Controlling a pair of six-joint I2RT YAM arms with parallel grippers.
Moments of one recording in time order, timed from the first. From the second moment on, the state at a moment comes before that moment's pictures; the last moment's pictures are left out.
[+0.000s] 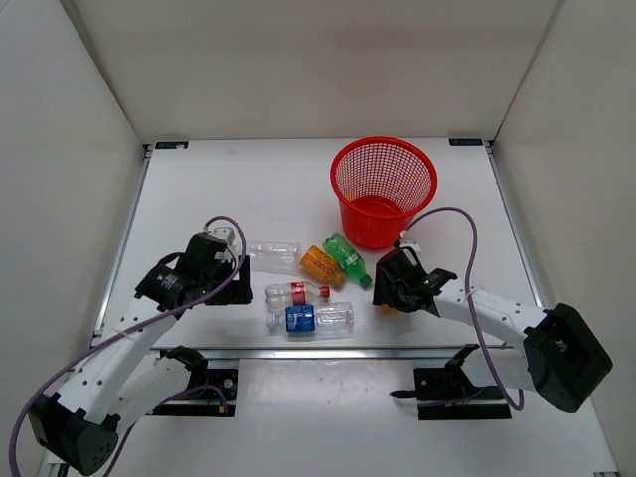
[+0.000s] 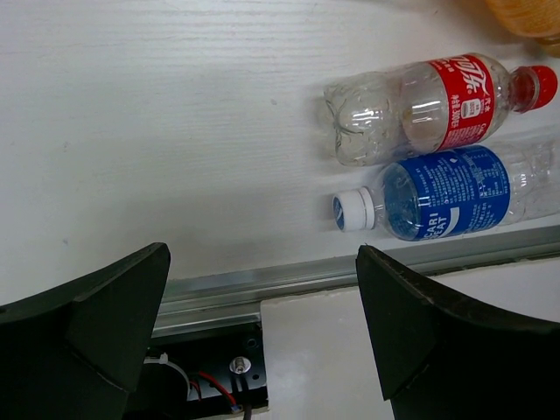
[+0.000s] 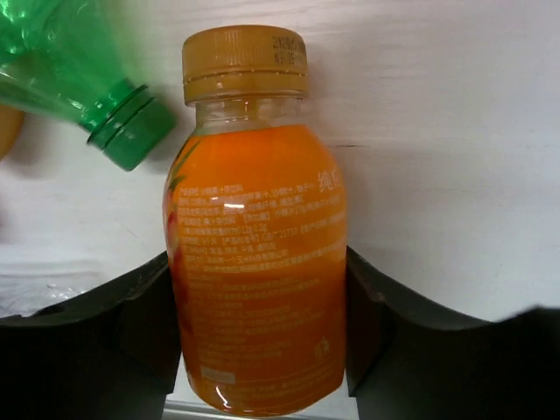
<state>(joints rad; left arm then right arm) -0.48 0.85 0.82 -0.97 -0.08 -0.43 0.70 1.21 0.58 -0.42 0.23 0.69</state>
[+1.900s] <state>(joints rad) -0.36 1.29 0.58 -0.11 -0.23 -1.23 0.30 1.41 1.49 -0.55 0.23 0.07</state>
